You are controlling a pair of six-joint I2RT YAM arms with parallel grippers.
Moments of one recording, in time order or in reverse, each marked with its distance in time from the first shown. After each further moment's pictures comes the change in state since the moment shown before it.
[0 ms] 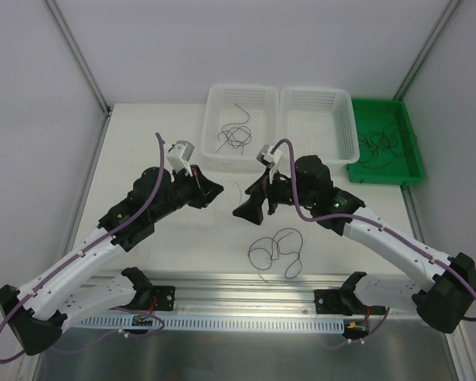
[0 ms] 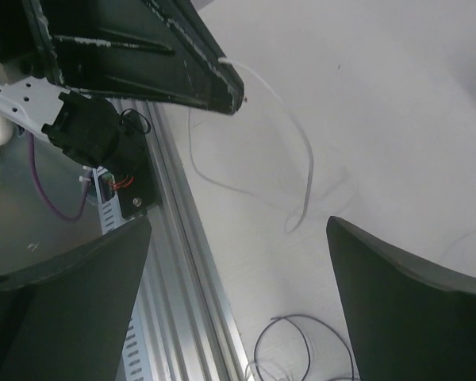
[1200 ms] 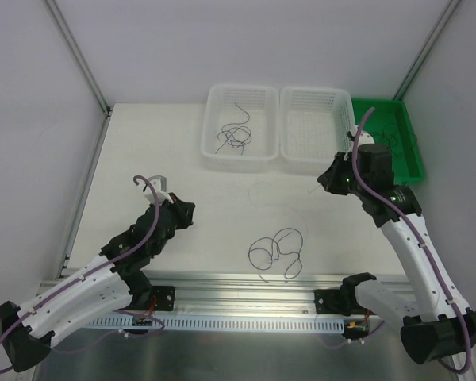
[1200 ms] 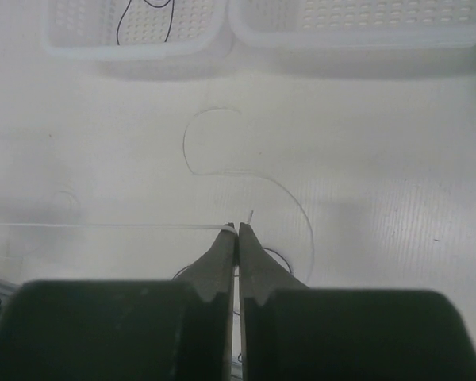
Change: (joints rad) left arm -0.070 -0.264 -0.417 0.031 -0.548 -0.116; right arm -0.474 -0.158 0.132 -0.554 0.481 0.164
